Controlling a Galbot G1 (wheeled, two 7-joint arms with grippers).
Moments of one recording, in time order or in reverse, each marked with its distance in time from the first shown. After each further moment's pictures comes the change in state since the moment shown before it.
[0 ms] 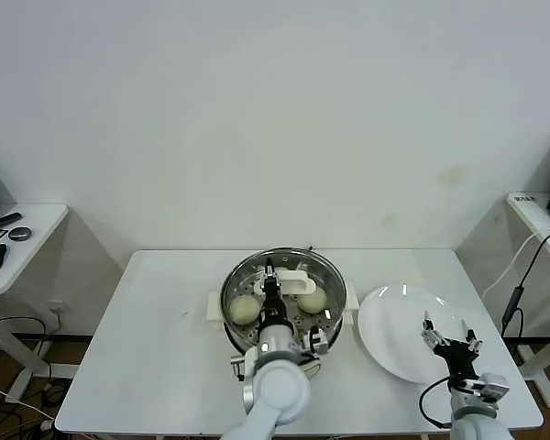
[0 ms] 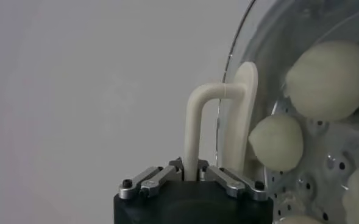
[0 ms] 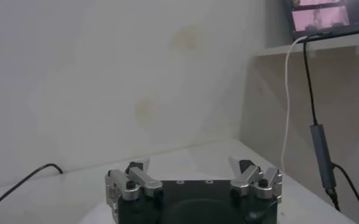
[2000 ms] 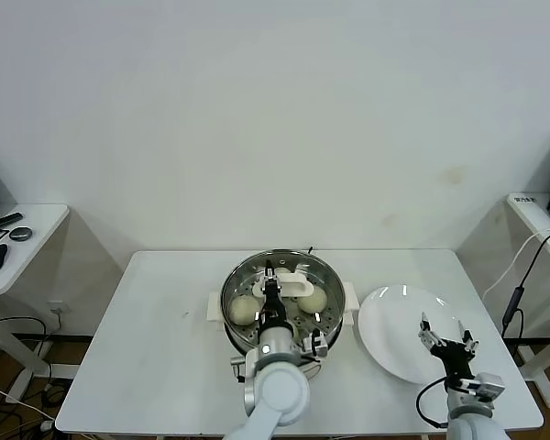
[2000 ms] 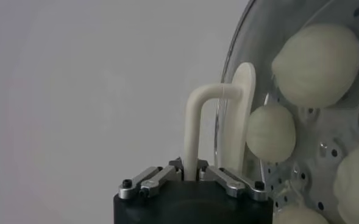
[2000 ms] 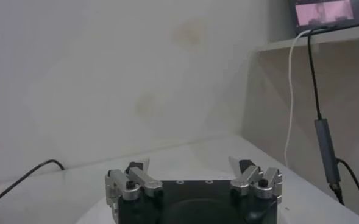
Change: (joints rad) left arm 0.011 0.006 0.004 0.012 0.035 -0.004 0.018; right arm 0.011 0.008 -0.007 -0.022 -0.012 0.004 -0.001
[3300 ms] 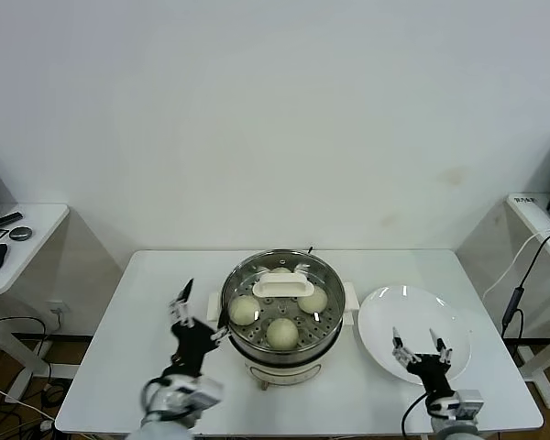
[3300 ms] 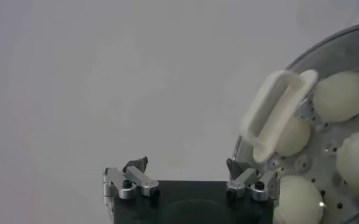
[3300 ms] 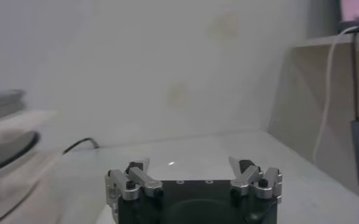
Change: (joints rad) left arm 0.448 0.130 -0.431 -0.448 -0.900 -0.369 -0.208; right arm -0.127 -0.017 -0.097 0.099 -0.070 0.018 -0.066
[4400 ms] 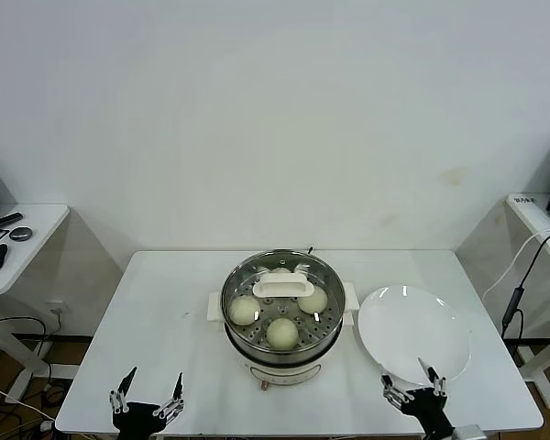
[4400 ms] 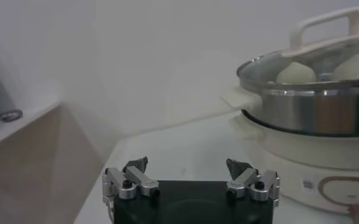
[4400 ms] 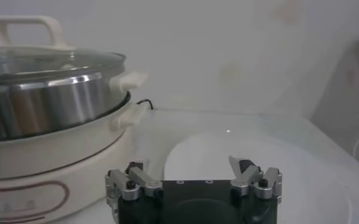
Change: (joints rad) left arm 0.407 0.000 -0.265 -0.027 -0.703 -0.153 -0.105; right arm -0.256 -0.063 -0.031 0.228 -0.067 -0.088 -0.015
